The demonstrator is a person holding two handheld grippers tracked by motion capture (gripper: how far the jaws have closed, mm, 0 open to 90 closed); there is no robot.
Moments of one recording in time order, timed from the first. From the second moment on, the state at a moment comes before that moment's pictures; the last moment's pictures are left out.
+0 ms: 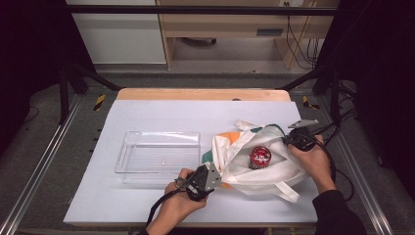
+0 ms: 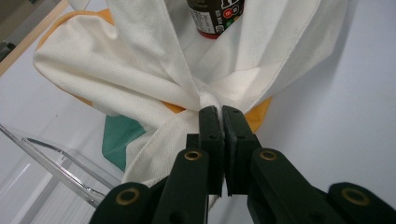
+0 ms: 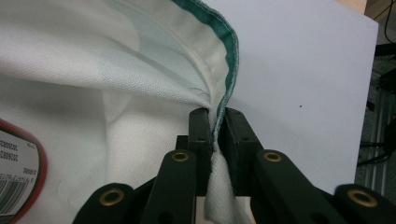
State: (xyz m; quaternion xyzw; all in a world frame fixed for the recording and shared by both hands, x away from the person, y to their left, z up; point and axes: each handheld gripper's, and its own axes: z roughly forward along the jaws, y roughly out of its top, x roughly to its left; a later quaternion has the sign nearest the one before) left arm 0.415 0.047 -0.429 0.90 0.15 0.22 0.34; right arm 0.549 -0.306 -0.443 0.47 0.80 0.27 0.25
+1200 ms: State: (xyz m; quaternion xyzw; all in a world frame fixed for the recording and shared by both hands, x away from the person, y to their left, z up) left arm 0.425 0.036 -0.401 0.89 0.16 0.23 0.37; right arm 0.471 -0.318 -0.387 0.45 0.78 0.32 0.29
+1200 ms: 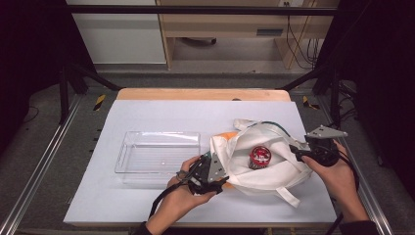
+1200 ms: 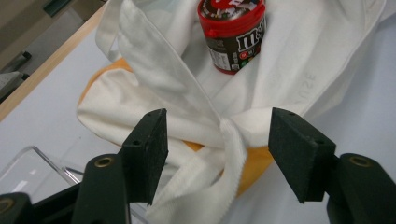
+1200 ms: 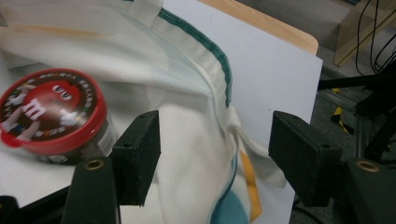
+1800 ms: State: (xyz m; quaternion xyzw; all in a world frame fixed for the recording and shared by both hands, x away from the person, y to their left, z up) left arm 0.467 0.000 -0.375 0.88 0.18 0.25 0.36; right arm 0.422 -0.328 -0.396 0.47 0.78 0.30 0.28
